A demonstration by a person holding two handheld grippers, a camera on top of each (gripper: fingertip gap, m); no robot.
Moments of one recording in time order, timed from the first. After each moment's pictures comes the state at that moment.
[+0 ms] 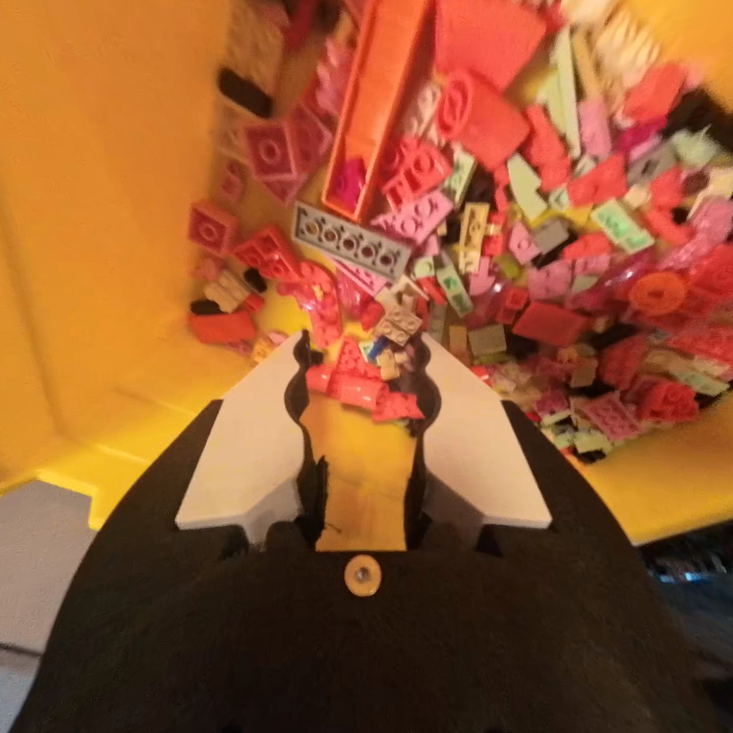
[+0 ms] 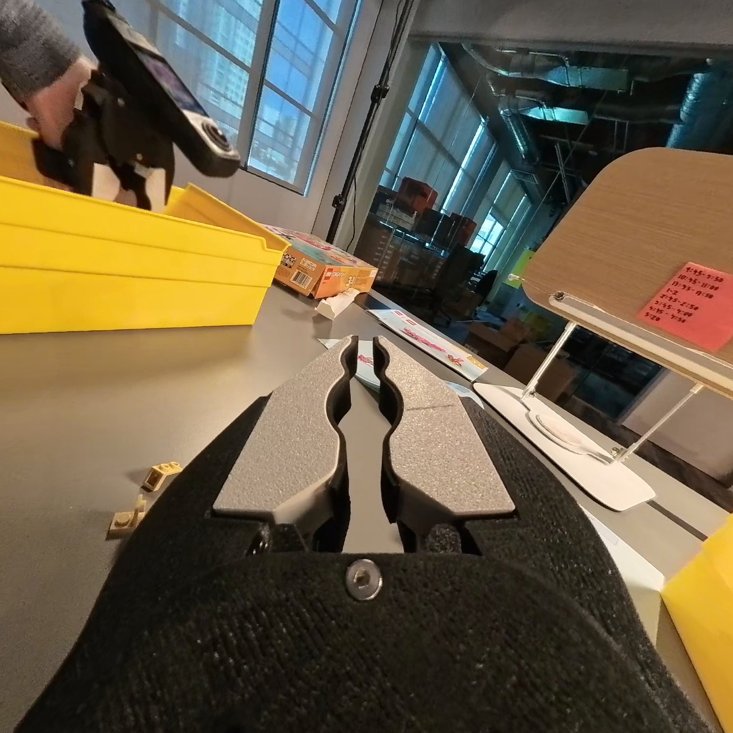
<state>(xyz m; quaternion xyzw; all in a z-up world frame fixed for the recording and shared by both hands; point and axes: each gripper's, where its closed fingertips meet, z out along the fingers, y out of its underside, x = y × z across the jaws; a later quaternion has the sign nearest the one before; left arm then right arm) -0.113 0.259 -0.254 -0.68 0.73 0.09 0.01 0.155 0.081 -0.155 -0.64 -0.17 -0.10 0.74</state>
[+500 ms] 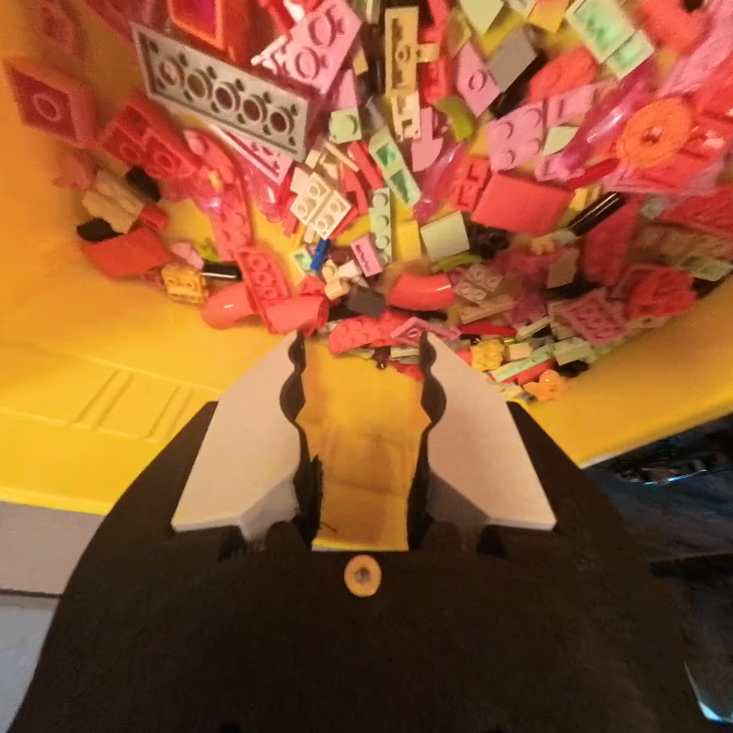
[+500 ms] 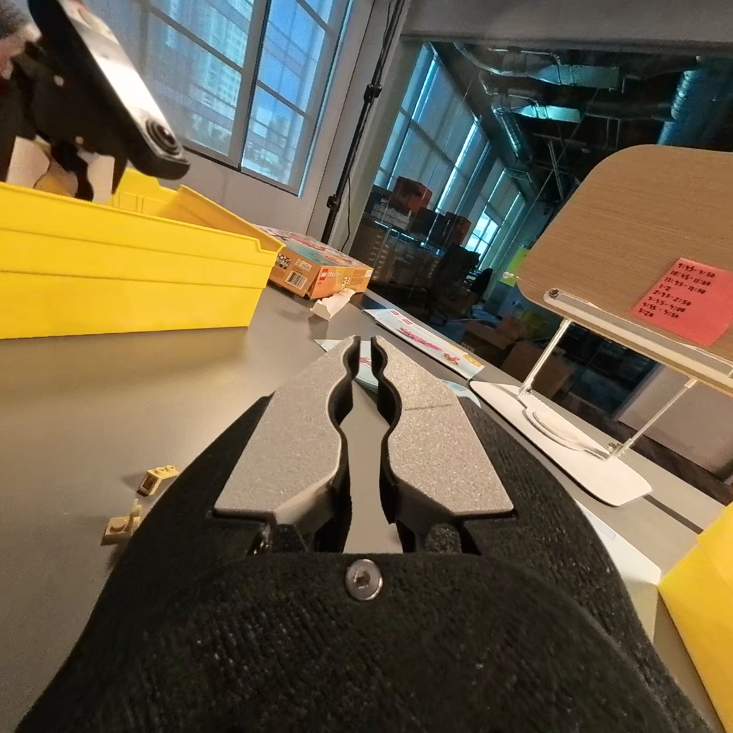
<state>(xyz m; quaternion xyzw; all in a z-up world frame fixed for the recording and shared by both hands) -0.161 0.236 -0.249 -0.65 0.74 0.13 -0.07 0.159 0.081 -0.154 -0.64 -0.16 -0.10 0.75</state>
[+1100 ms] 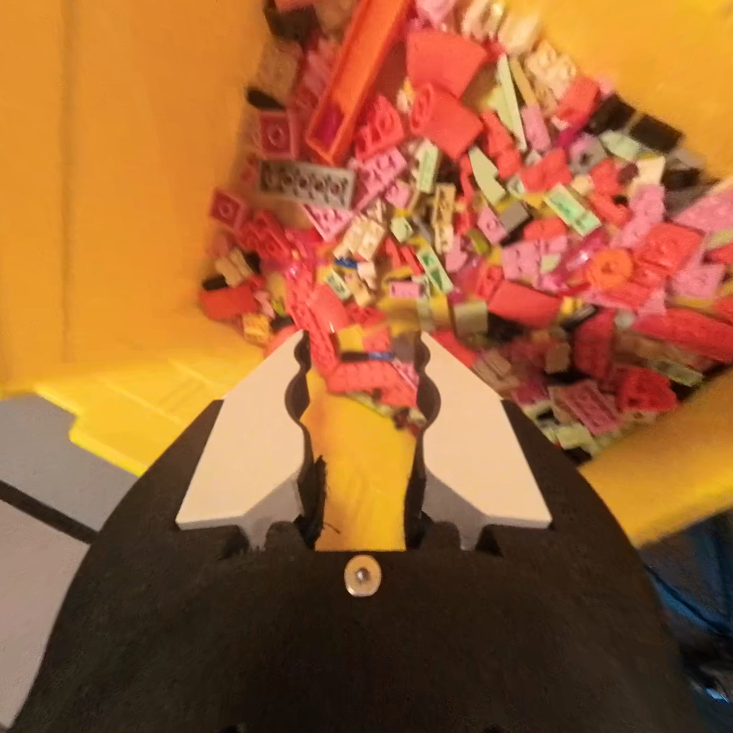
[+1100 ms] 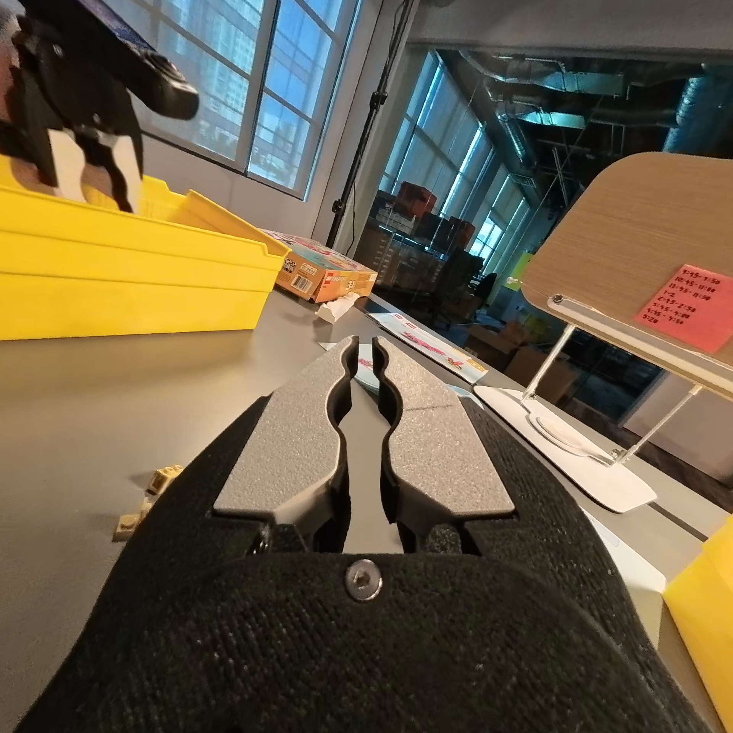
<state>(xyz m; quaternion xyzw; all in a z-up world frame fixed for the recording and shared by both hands) -0.119 0.247 -0.236 -0.68 0.72 0.04 0.10 0.157 0.081 -0.152 -0.63 -0.17 -0.10 0.75</state>
